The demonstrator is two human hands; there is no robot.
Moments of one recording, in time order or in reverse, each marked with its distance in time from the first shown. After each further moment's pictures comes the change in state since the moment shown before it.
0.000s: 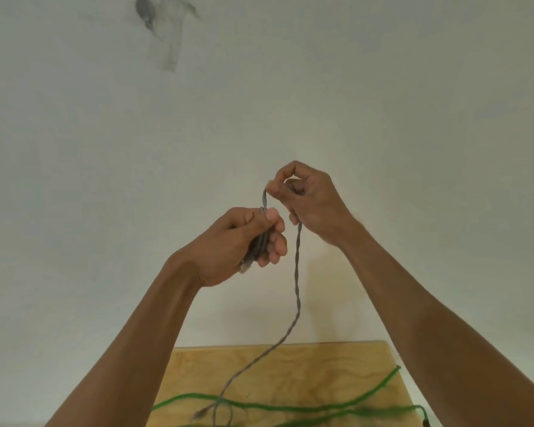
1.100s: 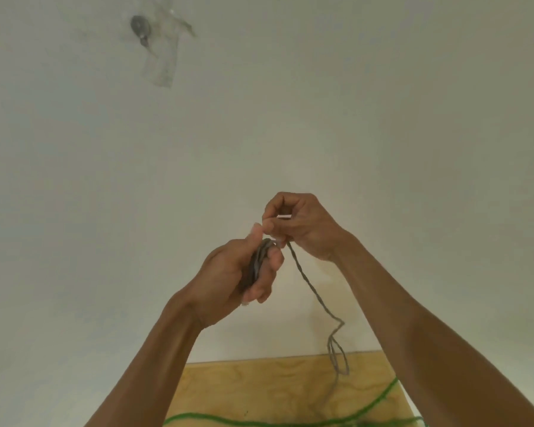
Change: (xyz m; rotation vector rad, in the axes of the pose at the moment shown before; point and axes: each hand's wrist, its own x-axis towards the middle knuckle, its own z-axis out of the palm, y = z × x) left_hand -0.008 -0.018 0.008 -0.252 -0.032 -0.009; right_hand 0.003 0.020 -0.002 0.209 -0.223 0.074
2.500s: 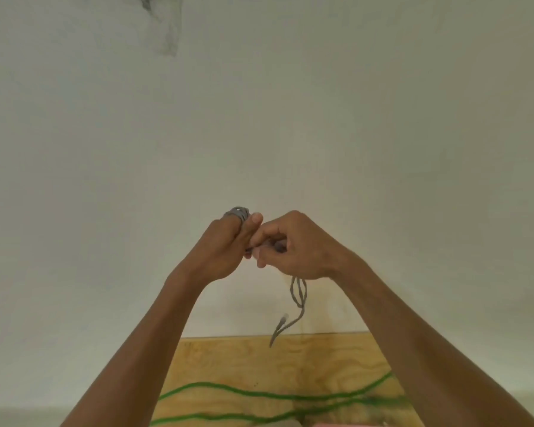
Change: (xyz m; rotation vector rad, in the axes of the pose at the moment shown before) left_hand 0.009 -0.018 -0.044 0.918 0.329 0.081; right_hand -0.032 0.020 0.039 -0.491 -0.131 0.061
